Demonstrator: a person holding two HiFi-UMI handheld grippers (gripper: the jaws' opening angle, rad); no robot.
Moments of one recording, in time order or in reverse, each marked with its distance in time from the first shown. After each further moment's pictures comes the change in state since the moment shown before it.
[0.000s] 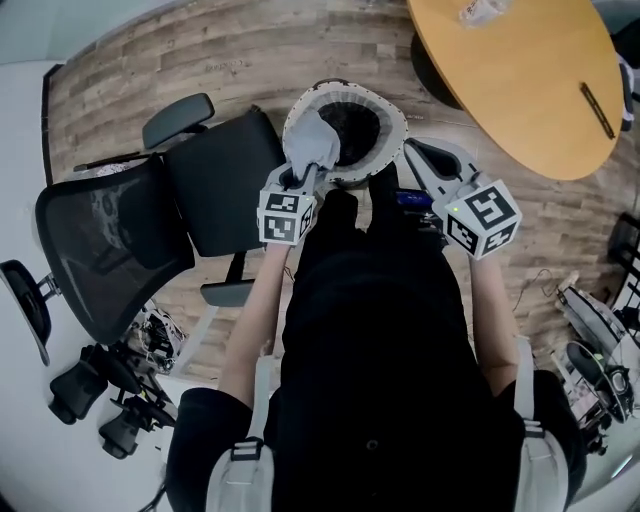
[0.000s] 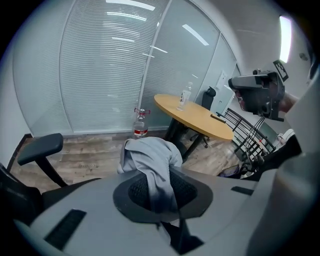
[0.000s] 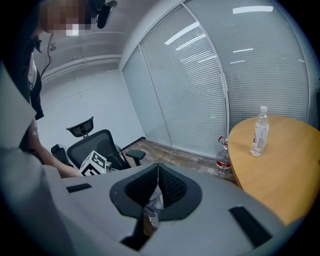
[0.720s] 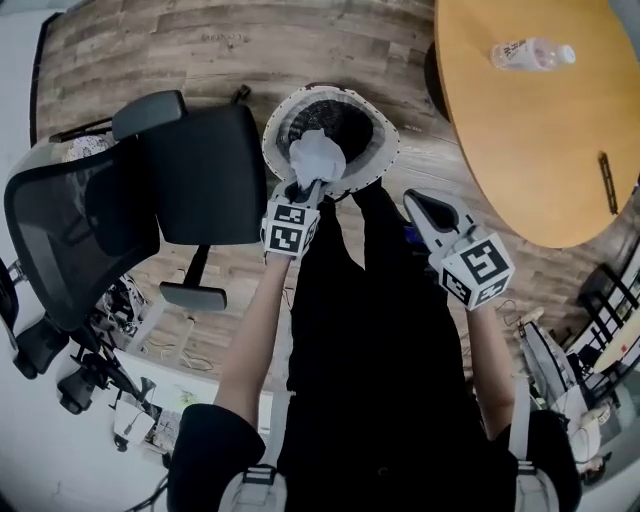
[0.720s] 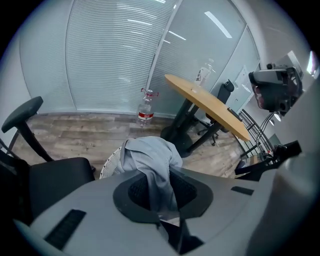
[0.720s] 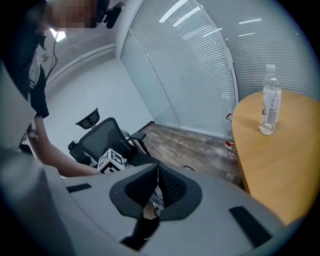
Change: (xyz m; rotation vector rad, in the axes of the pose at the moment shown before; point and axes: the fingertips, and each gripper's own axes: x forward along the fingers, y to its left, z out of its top) left arm 0.116 -0.022 -0.030 -0.160 0.144 0.048; right arm 0.020 -0.082 -0.056 0.050 0.220 0.162
